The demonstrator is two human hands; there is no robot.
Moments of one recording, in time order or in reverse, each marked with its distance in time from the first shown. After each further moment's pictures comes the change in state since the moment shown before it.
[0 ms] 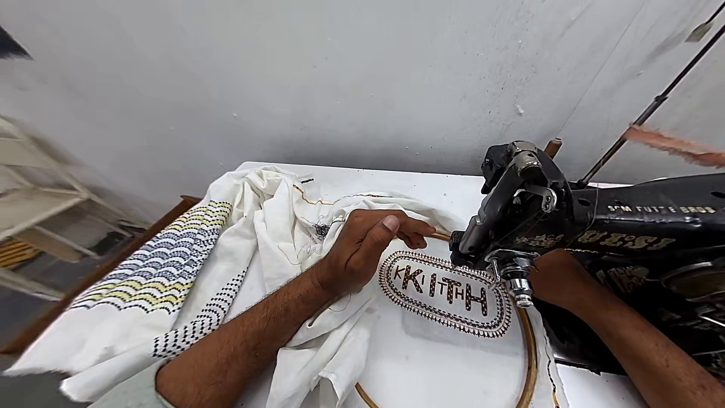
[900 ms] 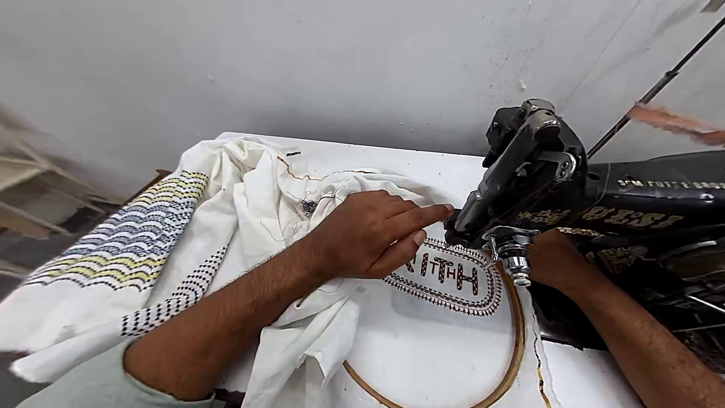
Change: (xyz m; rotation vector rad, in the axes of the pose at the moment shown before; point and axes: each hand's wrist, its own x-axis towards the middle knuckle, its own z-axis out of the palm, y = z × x) left_hand 0.005 0.001 0.001 0.659 -0.282 0.246; right_hand -0.004 -0.007 -0.003 -0.011 -0.006 0.012
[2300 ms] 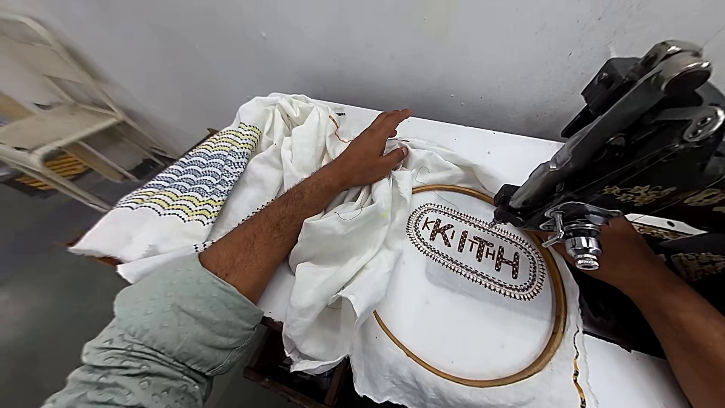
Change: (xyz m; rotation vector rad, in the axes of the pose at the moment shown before) left_hand -0.041 -0.094 0.003 -0.217 -0.001 -0.726; right_hand 0.006 0.022 0.012 -0.037 0.041 -0.040
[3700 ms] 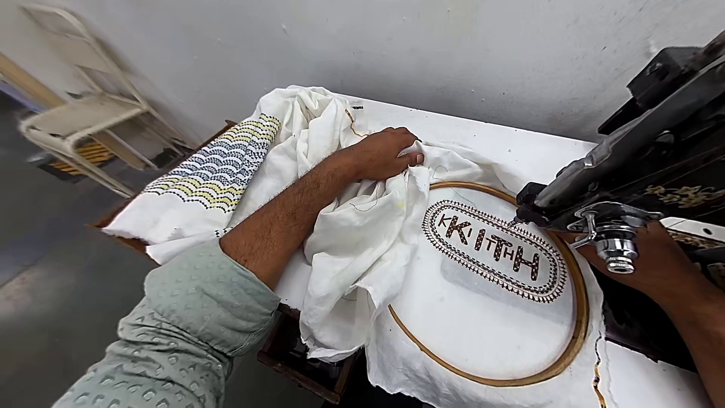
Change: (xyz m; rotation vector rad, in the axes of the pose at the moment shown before) left_hand -0.002 -0.001 -0.014 0.285 -0.318 -0.010; right_hand 0.000 0.002 0.004 -0.046 0.044 -0.063
